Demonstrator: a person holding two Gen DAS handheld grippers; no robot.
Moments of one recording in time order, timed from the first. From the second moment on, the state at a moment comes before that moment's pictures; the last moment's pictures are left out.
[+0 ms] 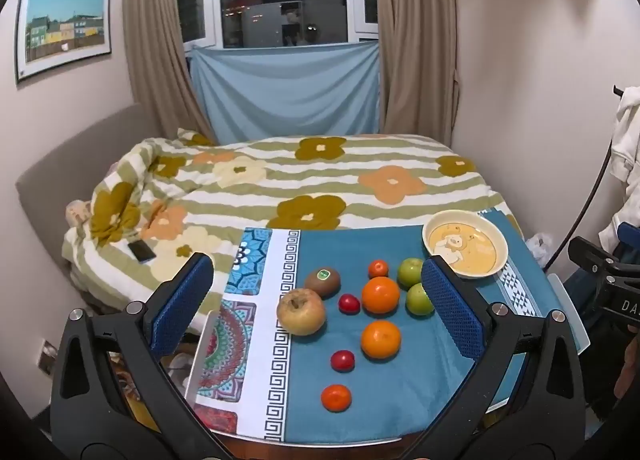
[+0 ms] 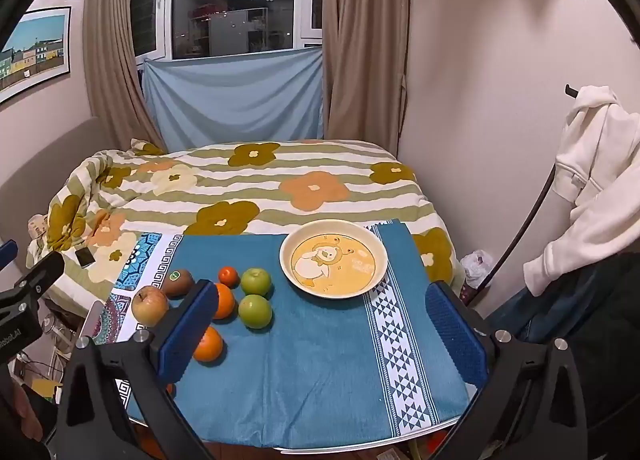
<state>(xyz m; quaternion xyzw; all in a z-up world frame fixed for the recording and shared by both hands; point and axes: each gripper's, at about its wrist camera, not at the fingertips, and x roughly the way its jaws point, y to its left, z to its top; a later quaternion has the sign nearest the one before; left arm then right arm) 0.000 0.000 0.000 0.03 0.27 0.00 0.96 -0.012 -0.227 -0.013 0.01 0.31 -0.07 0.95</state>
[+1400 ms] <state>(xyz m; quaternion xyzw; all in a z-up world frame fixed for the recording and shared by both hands) 0.002 0.009 -0.009 0.01 0.28 0.02 0.96 -0.011 -0.213 -0.025 0.00 0.32 -0.04 0.95</state>
